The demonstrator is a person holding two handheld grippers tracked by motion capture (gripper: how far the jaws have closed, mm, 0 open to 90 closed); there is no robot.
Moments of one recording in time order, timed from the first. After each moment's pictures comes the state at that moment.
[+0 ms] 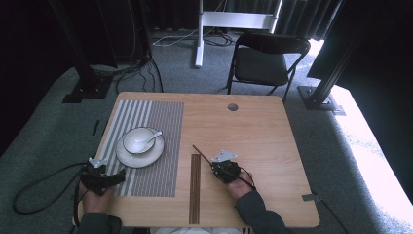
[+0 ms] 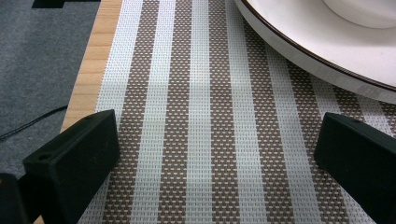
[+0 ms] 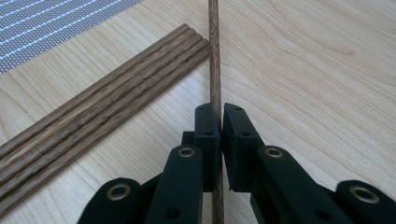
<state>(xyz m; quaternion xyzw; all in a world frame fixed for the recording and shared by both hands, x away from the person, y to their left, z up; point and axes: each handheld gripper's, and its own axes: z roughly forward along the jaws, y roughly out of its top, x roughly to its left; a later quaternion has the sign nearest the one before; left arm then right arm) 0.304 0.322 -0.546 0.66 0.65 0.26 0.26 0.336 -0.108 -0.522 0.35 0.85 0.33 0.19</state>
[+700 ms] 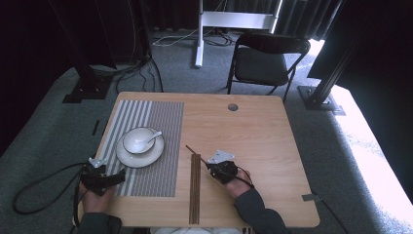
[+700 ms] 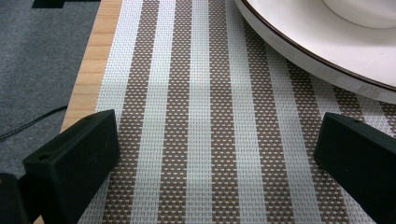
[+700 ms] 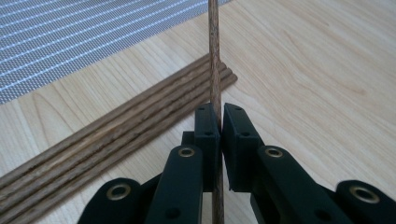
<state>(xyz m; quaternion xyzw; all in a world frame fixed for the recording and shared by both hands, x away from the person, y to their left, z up) 0.304 0.322 -0.546 0.66 0.65 0.26 0.26 0.332 -0.099 -0.510 0.30 0.86 0.35 0.20</state>
